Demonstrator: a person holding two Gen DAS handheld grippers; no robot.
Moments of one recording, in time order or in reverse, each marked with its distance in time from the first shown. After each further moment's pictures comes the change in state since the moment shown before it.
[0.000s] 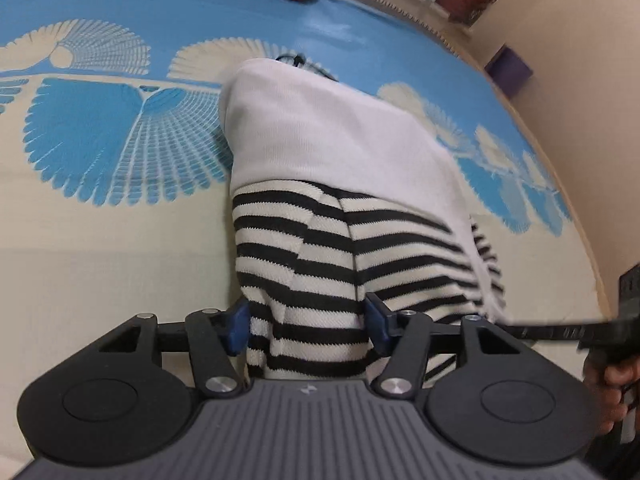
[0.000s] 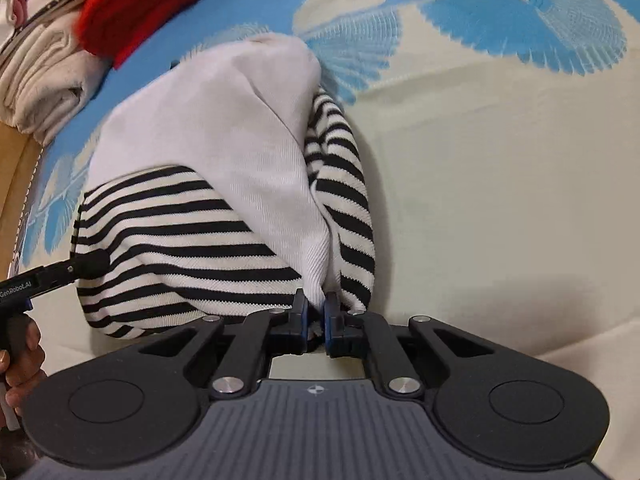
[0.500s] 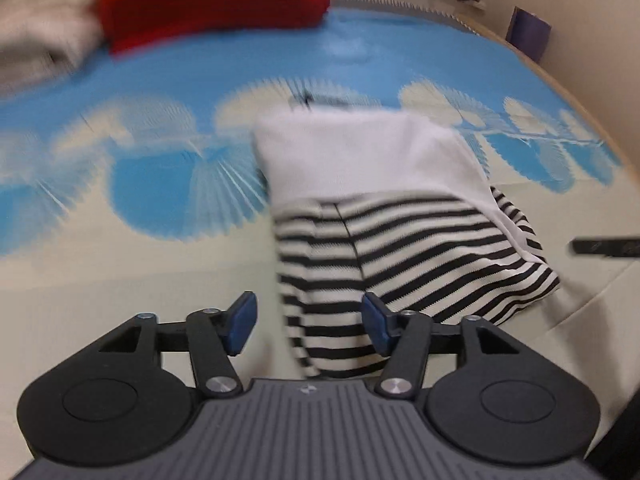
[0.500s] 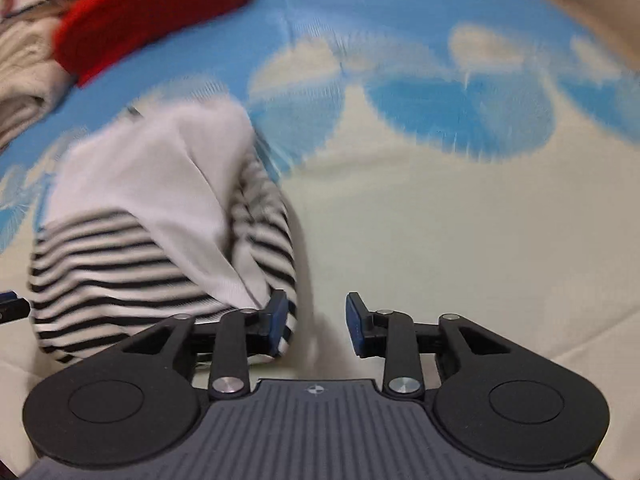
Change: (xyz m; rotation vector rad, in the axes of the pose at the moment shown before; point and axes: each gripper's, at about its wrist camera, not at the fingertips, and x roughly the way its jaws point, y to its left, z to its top) left arm -0.071 -0.061 -0.023 0.209 -0.093 0.323; right arm -0.064 0.019 -0.009 -0.171 -0.241 -0.218
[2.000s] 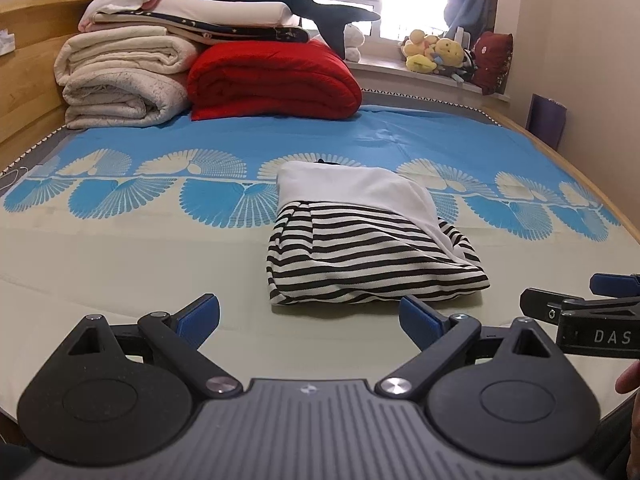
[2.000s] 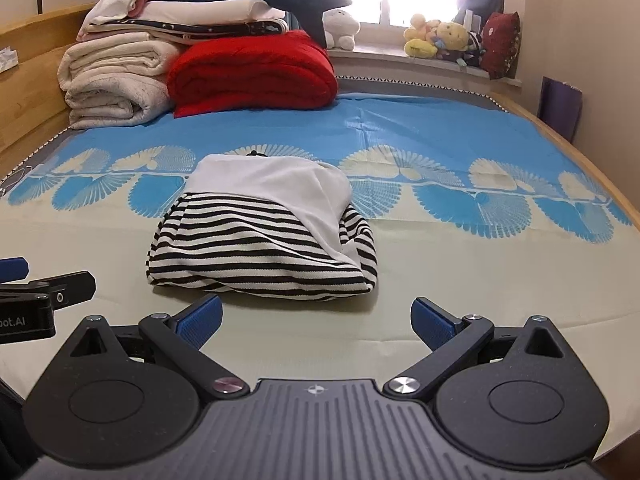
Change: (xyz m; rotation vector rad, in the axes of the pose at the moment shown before) left arm -0.132 -0.096 -0.125 -0.168 -0.275 0.131; right arm -0.133 0.083 -0.126 -0.200 -0.262 -0.002
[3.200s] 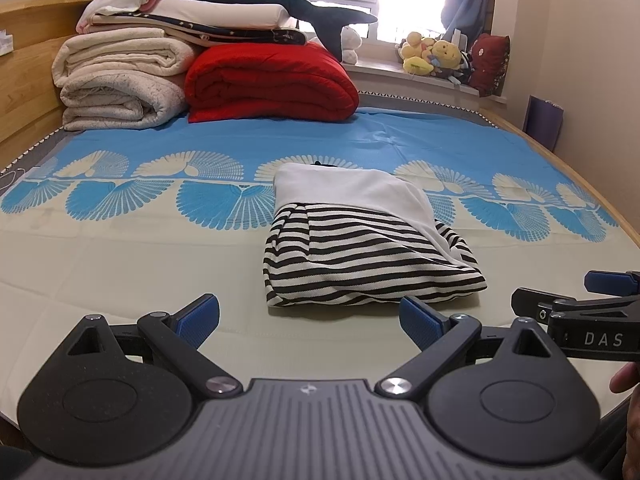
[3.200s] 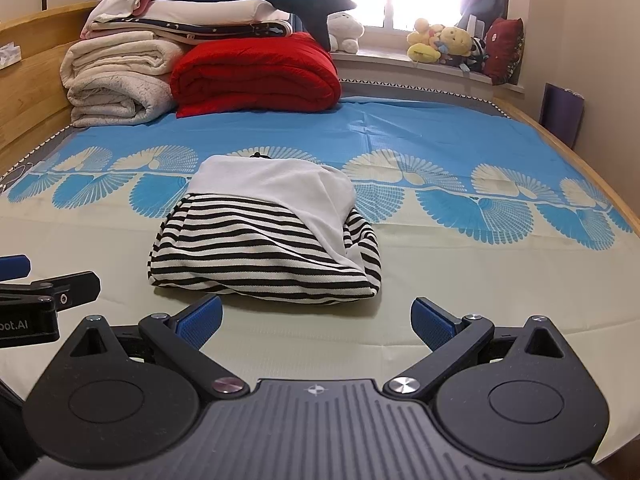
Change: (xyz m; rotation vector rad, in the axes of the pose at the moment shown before) left arm 0.000 -0.003 -0.001 0.002 -0.007 -0.007; right arm 0.002 0.003 -0.001 -0.018 -0.009 0.000
